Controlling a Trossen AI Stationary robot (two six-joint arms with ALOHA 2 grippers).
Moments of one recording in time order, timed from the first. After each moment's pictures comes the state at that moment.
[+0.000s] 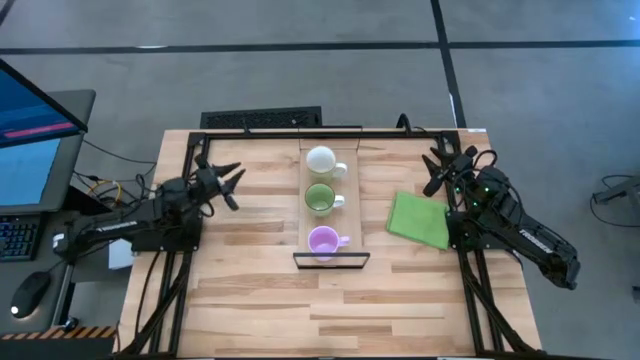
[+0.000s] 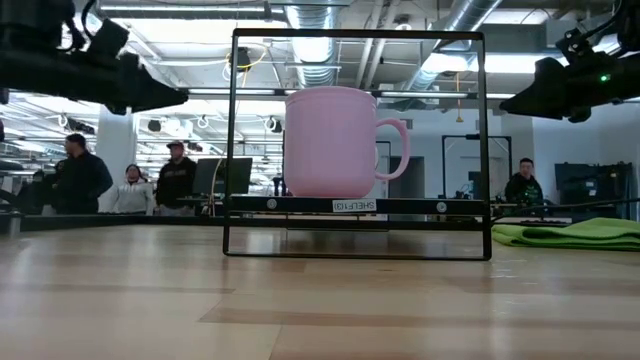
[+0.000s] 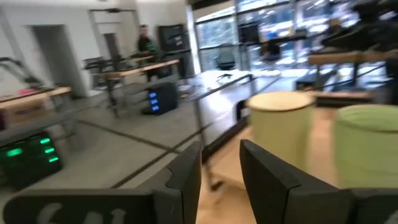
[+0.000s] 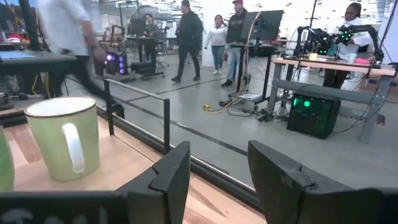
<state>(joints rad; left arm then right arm) 0.30 0.24 0.06 0.24 -0.36 0.14 -0.66 0.00 0.16 -0.18 0.16 -0.08</state>
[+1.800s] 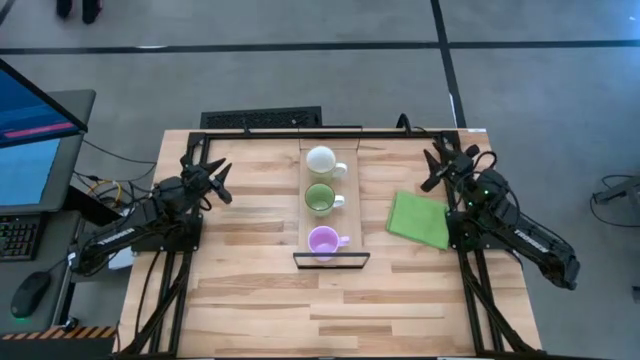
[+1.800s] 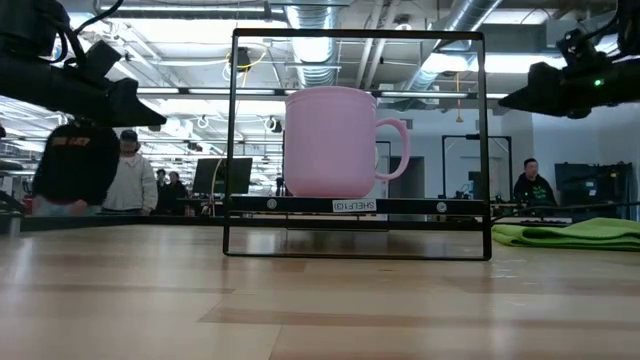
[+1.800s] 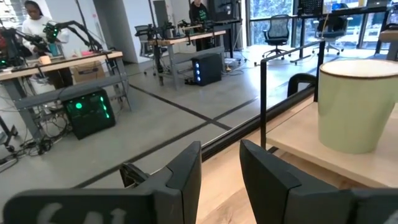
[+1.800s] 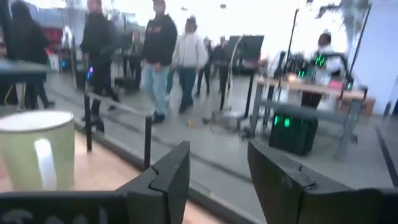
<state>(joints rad) 0.45 0.00 0.07 -0.12 -0.45 0.07 -0.66 0.00 0.09 0.01 0.22 -0.16</state>
